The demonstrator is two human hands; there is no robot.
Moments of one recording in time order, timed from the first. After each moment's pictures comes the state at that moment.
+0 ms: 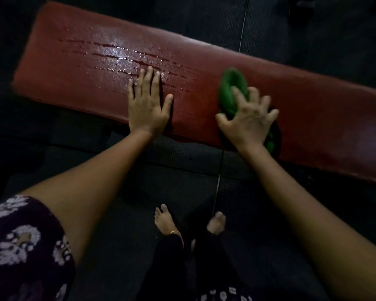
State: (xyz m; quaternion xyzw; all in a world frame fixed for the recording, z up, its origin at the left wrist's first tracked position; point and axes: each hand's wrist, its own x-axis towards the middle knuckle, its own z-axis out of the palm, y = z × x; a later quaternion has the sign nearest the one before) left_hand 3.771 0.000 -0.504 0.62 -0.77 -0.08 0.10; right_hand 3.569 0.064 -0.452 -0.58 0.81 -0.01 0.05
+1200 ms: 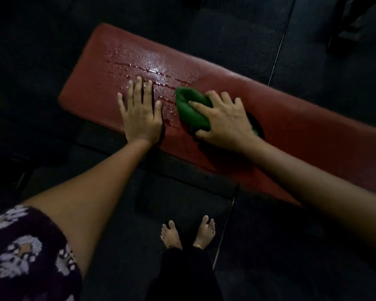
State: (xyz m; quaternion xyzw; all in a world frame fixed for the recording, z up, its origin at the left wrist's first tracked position) left_hand 3.841 -0.034 -0.507 0.74 -0.66 -0.08 0.12; right_hand 3.643 -0.027 -0.444 -0.83 0.55 0.06 0.08
